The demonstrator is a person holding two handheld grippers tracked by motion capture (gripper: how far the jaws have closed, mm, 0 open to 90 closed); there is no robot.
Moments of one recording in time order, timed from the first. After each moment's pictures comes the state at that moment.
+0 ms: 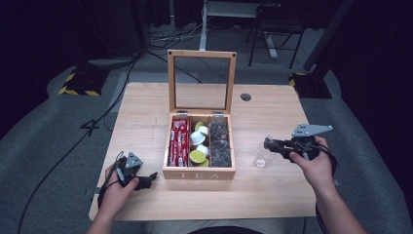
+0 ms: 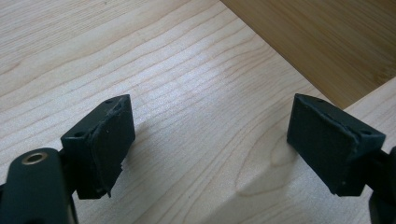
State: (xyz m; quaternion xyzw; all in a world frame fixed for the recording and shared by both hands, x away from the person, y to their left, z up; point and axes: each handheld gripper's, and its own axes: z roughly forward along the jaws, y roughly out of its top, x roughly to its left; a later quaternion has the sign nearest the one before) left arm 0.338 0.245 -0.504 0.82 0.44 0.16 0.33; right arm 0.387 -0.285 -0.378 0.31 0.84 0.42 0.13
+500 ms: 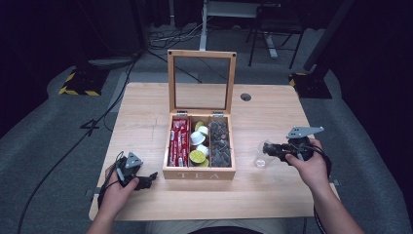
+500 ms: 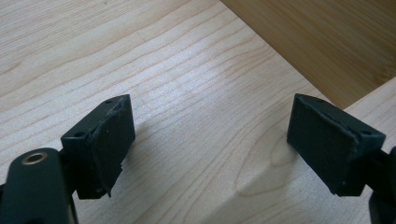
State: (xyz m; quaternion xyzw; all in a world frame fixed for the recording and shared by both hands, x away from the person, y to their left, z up) left arm 0.338 0.245 -0.504 0.82 0.44 0.16 0.33; right arm 0.396 -0.283 -0.400 0.33 0.85 0.39 0.11
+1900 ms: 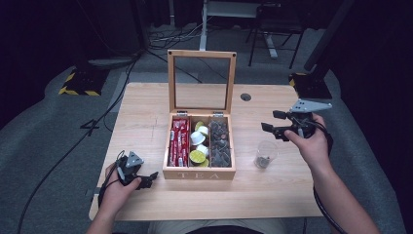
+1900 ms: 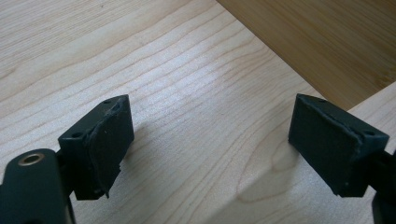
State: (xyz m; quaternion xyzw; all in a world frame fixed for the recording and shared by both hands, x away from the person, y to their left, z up) left arm 0.341 0.245 -0.504 0.82 0.44 0.16 0.33; right arm 0.431 -0.266 -0.336 0.31 0.81 0.47 0.19
